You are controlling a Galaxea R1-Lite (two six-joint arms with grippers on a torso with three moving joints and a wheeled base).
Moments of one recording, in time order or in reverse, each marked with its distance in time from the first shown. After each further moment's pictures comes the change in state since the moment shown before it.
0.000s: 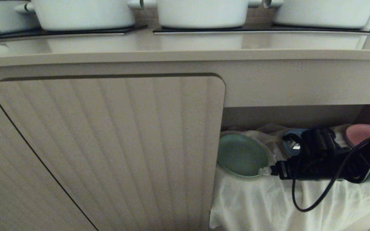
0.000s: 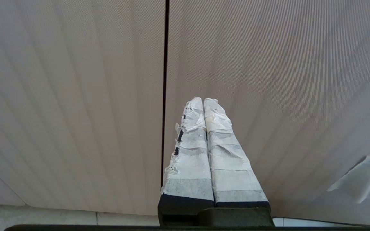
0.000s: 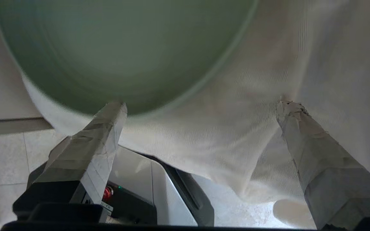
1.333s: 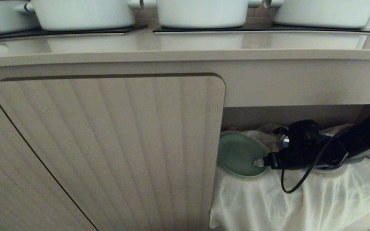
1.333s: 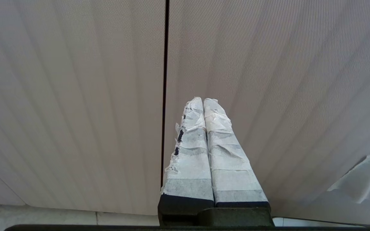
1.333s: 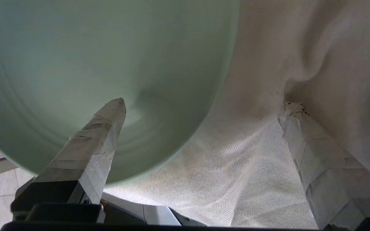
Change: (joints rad) left arm 0.000 0.000 0.001 0.000 0.000 0.000; right arm 0.010 0.119 -0.229 0.149 -0.058 -0.001
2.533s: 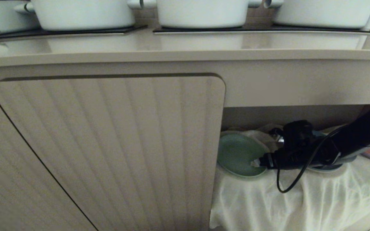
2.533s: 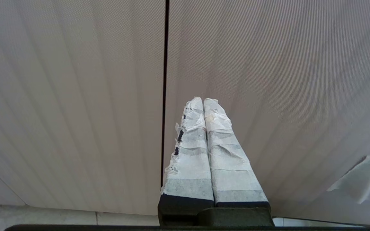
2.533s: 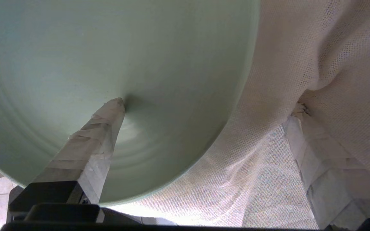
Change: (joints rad) left arm 0.000 0.000 0.000 0.000 0.000 0.000; right arm 0.024 0.036 -0.029 0.000 -0.016 -0.003
